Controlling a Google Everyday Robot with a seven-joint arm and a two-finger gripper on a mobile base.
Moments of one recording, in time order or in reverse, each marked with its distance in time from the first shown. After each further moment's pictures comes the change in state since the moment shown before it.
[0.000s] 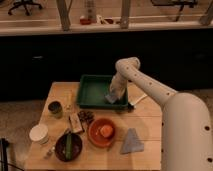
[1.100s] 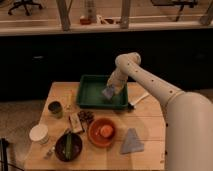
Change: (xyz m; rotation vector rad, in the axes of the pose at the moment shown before) arm -0.009 -0.020 -0.036 0.053 0.010 -0.051
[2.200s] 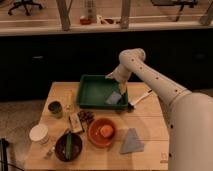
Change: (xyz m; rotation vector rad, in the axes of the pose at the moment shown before) arm 0.010 -0.002 -0.028 0.029 0.003 -0.001
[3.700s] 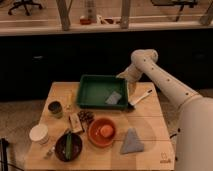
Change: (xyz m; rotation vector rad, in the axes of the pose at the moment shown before) arm 0.040 0.043 -0.014 -0.011 0.011 0.175
